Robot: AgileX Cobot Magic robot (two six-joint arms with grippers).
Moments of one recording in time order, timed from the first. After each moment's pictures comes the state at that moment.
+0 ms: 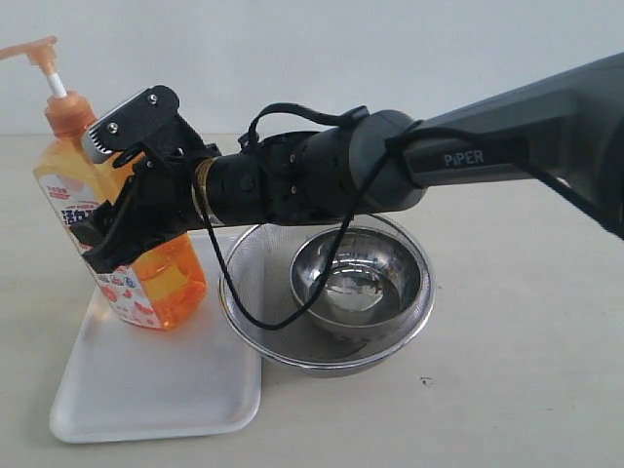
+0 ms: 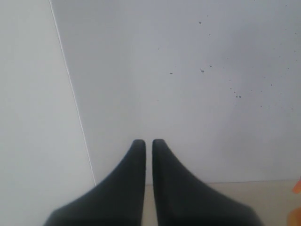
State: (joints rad) left arm -0.79 0.35 -1.25 1.01 1.22 -0.37; right arm 0.83 2.13 -1.47 -1.06 -0.39 0.88
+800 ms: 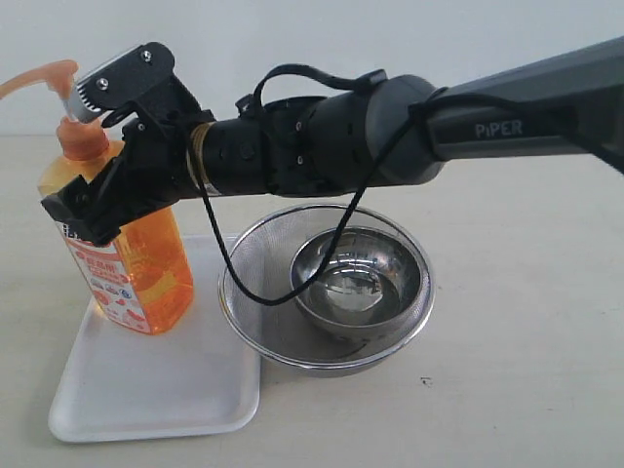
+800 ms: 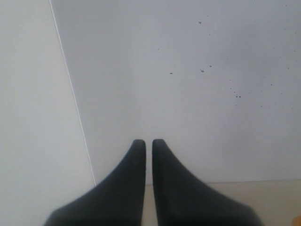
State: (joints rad) left arm -0.79 0.35 -1.25 1.01 1.22 -0.37; right arm 0.83 2.06 -1.48 -1.13 -0.38 0.94
